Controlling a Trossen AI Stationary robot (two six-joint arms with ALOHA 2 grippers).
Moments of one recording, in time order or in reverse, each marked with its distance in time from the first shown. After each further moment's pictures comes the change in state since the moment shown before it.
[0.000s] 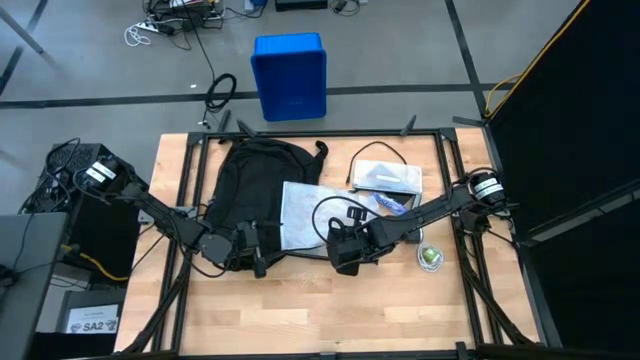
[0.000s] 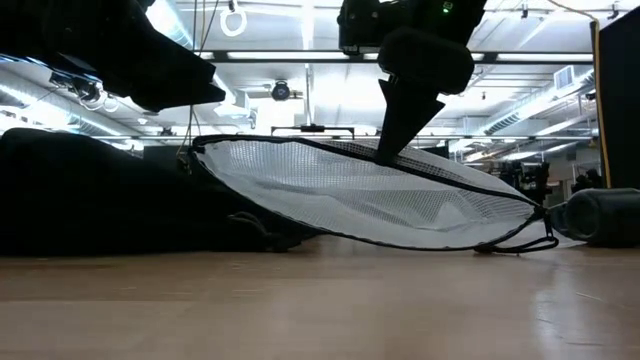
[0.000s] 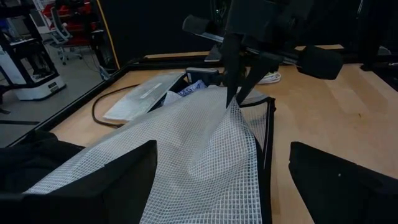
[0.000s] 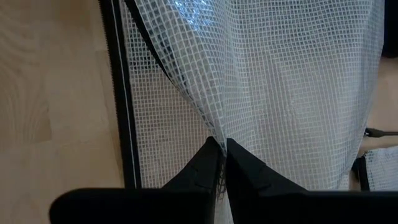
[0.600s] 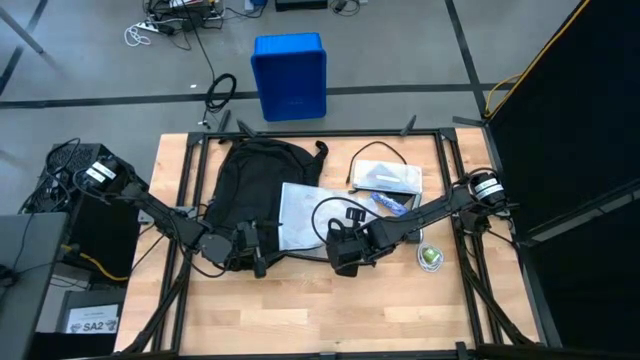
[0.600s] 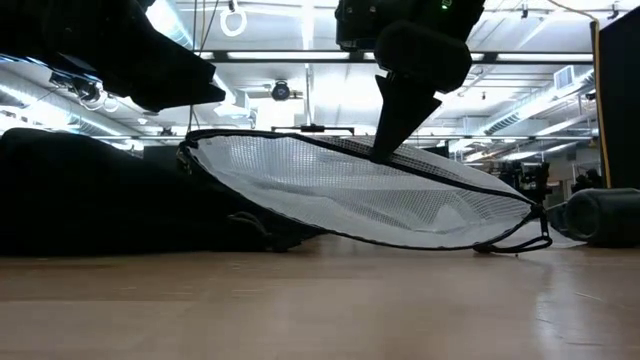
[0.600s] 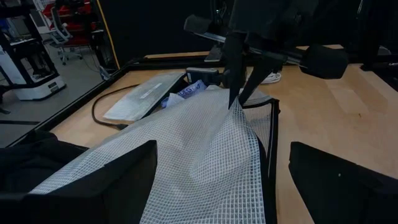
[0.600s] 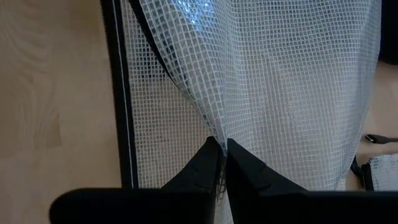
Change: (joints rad) left arm 0.000 0.000 0.000 0.000 0.000 0.000; right arm 0.004 0.000 0.000 0.026 0.002 -0.006
